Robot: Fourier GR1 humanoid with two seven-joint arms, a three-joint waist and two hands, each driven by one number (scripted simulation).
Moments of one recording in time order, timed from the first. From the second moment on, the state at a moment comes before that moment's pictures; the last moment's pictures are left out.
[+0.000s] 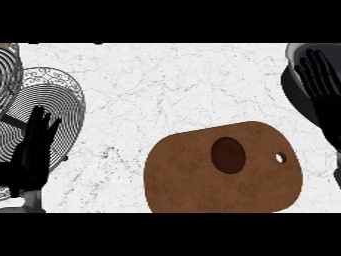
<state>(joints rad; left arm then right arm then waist) 0.01 0.24 0.00 -1.50 0.28 0.26 -0.10 -0.28 -0.56 0.17 -1.56 -0.42 -0.10 -0.16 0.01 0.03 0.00</state>
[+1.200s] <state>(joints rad) -0.01 0.41 -0.12 -1.47 0.18 0.01 0.11 -0.08 -0.35 0.52 -1.77 0.39 -0.84 0.30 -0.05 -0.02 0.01</state>
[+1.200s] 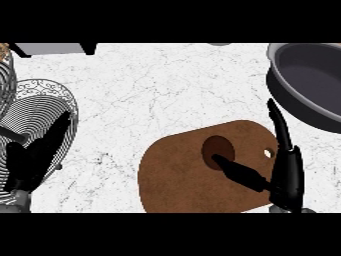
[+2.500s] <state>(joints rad) -0.07 0.35 -0.10 -1.43 0.12 -0.05 0.14 -0.12 -0.31 0.53 -1.85 0.47 -0.47 0.96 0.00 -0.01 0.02</state>
